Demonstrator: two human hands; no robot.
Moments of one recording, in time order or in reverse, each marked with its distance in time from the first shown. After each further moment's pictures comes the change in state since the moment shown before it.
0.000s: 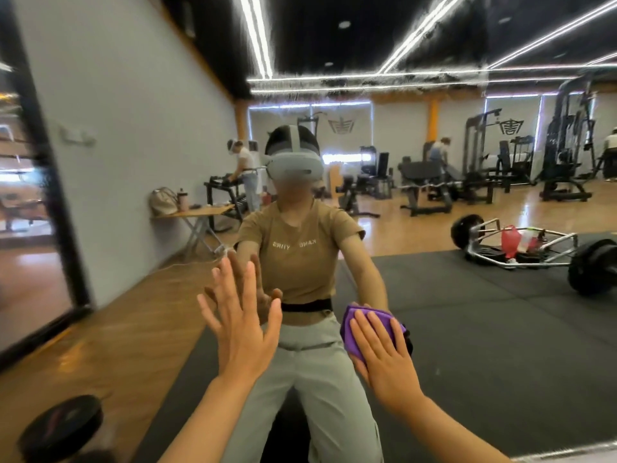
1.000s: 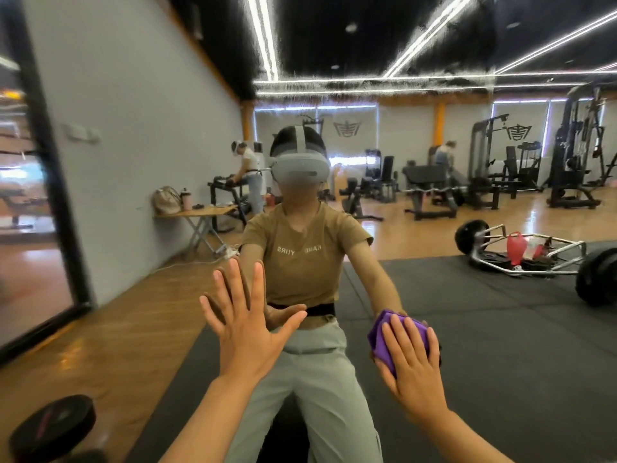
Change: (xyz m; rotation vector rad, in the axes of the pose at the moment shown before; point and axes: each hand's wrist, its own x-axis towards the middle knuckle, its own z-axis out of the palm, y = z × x) left_hand 0.005 0.014 0.009 0.192 -0.134 -0.037; right_hand -0.021 0.042 0.001 0.013 0.019 0.137
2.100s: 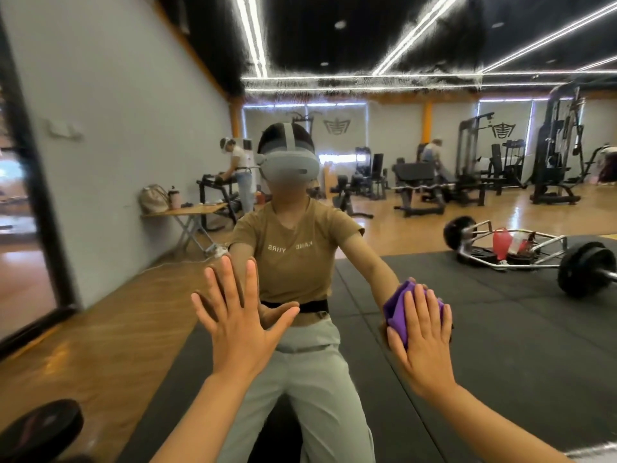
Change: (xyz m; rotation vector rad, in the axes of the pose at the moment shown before) left_hand 0.000 0.000 0.002 0.012 0.020 0.034; right_hand 0.023 0.021 -0.017 0.101 -0.058 0.190
